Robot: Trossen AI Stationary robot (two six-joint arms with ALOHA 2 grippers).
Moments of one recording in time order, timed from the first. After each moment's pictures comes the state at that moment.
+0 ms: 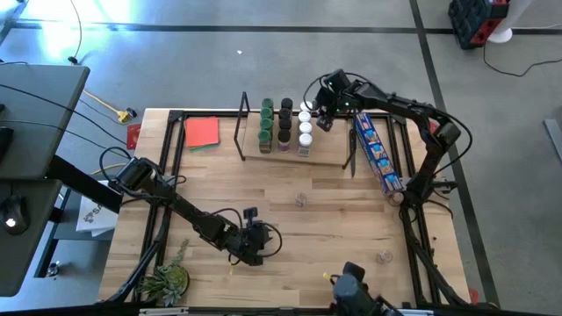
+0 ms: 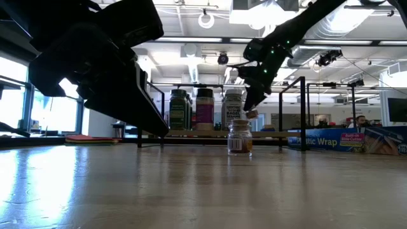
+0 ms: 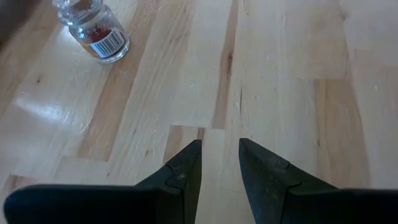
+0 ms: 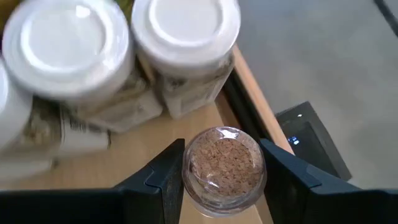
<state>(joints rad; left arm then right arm) -0.54 1.83 0.93 -0.02 -0.59 -0.40 -0.79 1.78 1.36 -0.57 -0.12 -0.38</state>
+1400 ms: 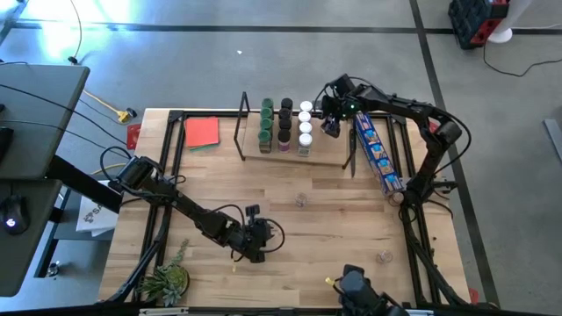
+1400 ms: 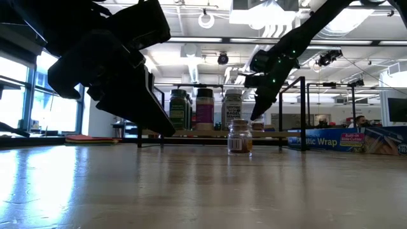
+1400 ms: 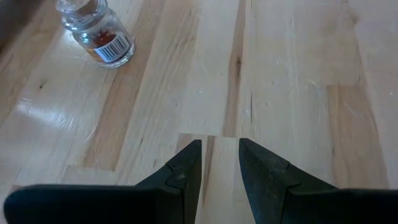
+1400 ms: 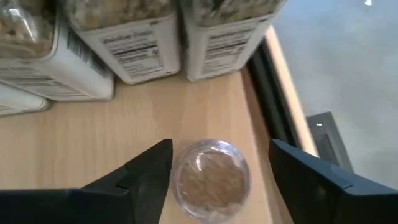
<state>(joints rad) -0.50 1.83 0.93 0.00 -0.56 -0.37 -0.83 1.77 1.28 -0.55 -0.21 -0.56</state>
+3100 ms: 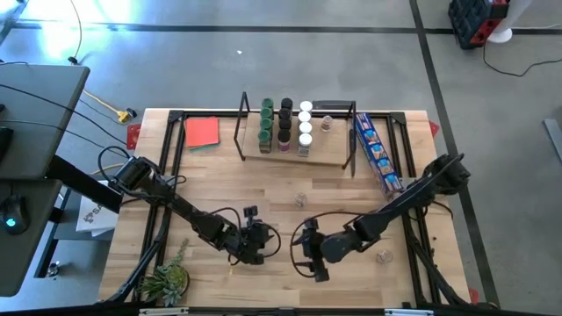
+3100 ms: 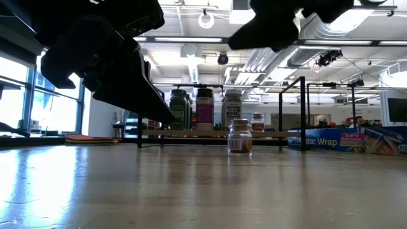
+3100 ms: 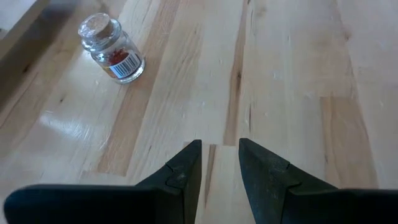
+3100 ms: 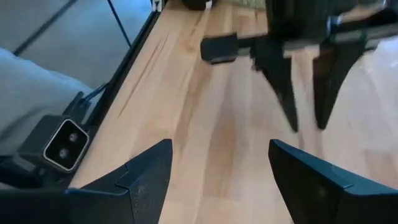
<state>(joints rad) -0.54 1.81 0.93 0.01 -0.64 -0.36 0.55 1.74 1.06 0.06 0.31 0.20</state>
